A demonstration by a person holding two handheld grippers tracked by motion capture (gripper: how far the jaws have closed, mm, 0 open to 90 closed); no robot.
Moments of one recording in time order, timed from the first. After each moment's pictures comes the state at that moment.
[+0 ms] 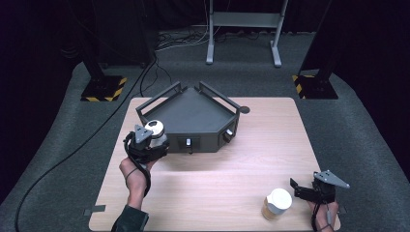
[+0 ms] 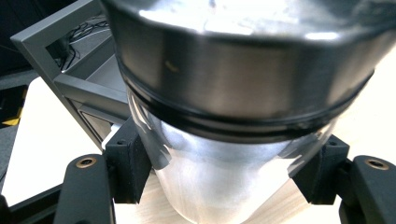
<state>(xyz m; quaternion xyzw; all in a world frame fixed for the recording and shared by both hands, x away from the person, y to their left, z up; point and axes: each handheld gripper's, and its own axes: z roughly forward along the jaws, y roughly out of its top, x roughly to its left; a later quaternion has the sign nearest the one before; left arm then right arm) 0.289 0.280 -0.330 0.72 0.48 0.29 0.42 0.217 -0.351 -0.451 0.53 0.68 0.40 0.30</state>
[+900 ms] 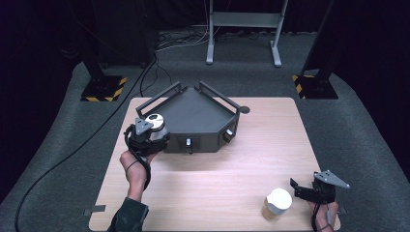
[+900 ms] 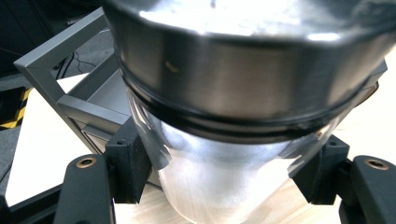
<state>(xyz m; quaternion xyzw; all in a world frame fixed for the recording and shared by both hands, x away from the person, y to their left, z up) 0.306 0.282 -0.318 0.72 0.48 0.29 0.42 0.217 -0.351 -0.451 0.53 0.68 0.40 0.30</state>
